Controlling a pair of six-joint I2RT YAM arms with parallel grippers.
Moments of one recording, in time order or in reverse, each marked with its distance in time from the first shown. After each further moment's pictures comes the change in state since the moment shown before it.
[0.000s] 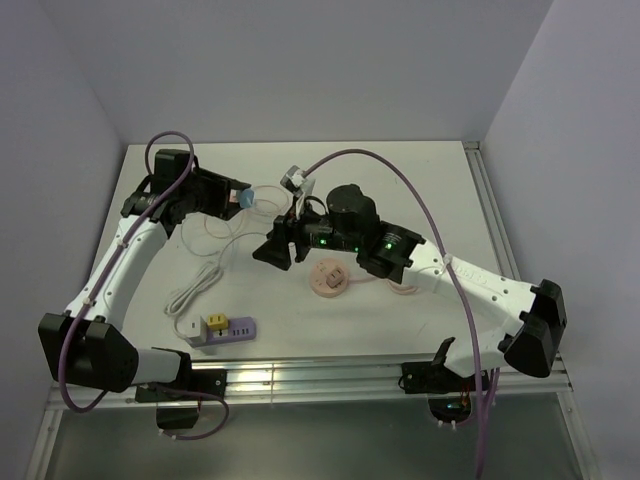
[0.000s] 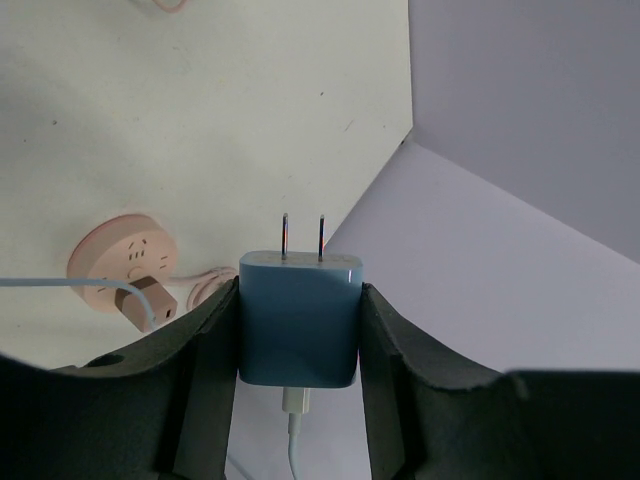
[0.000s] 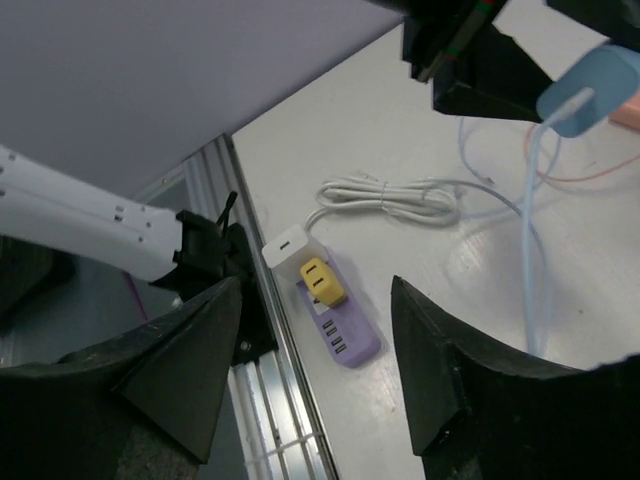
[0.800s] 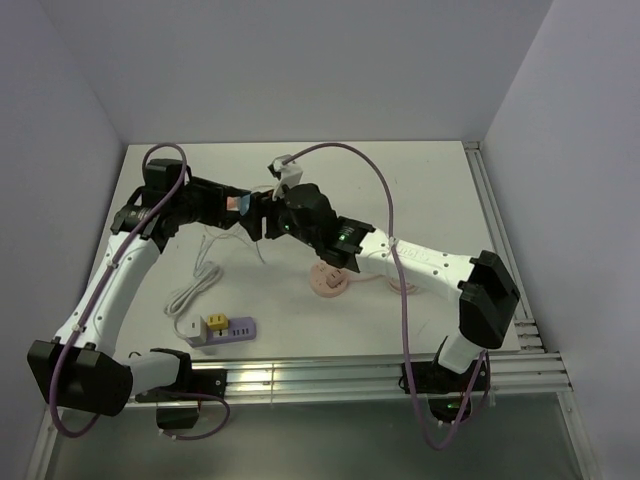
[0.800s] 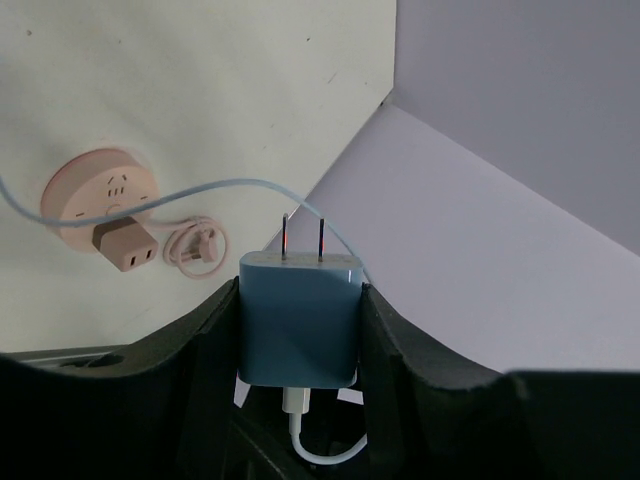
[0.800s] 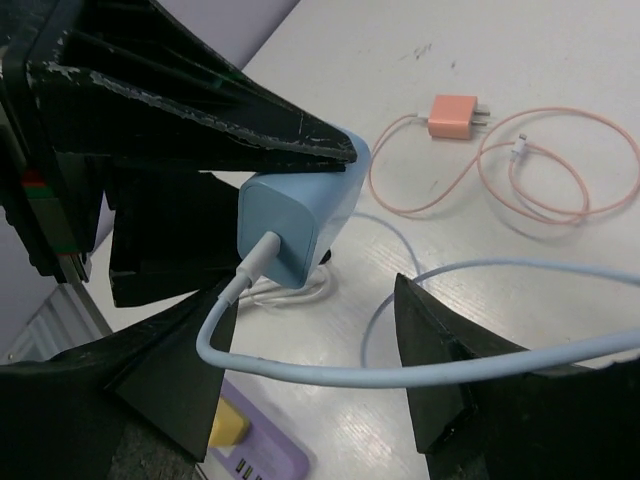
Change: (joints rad) left arm -0.004 -0.116 -0.051 -0.039 0.076 -0.087; right arm 0.018 0.285 0.130 0.101 0.431 0.074
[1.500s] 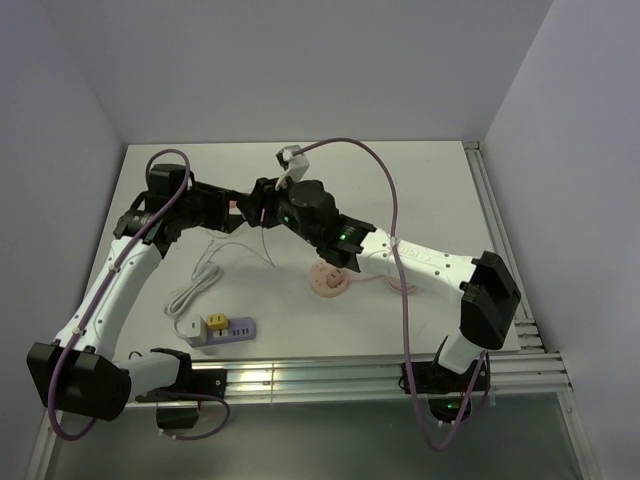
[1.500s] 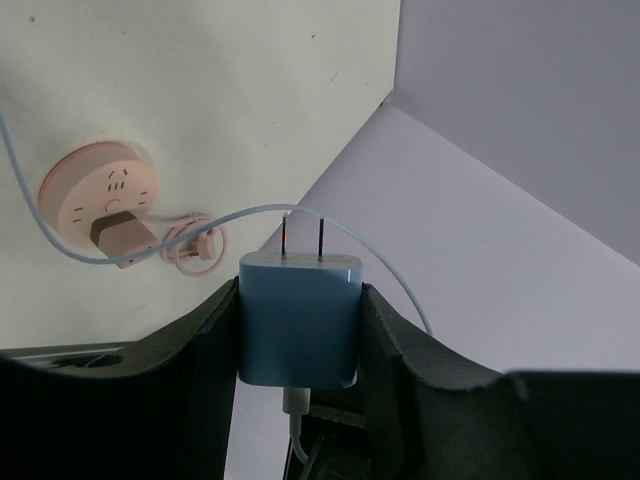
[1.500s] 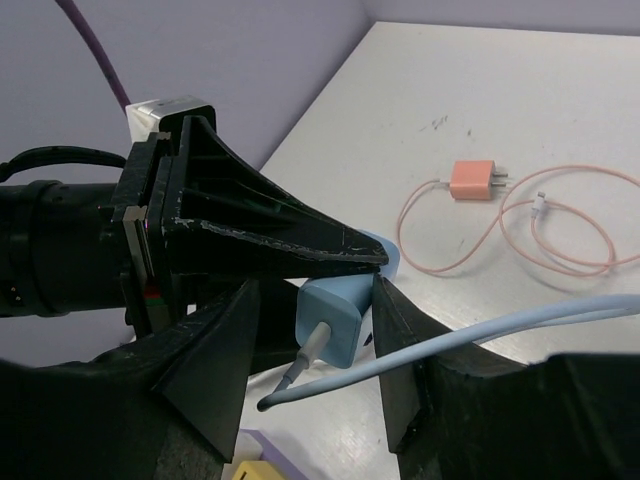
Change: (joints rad) left arm -0.018 -0.021 -0.052 0.028 -0.002 -0.040; right arm 0.005 -0.014 -0.014 0.148 0.060 0.085
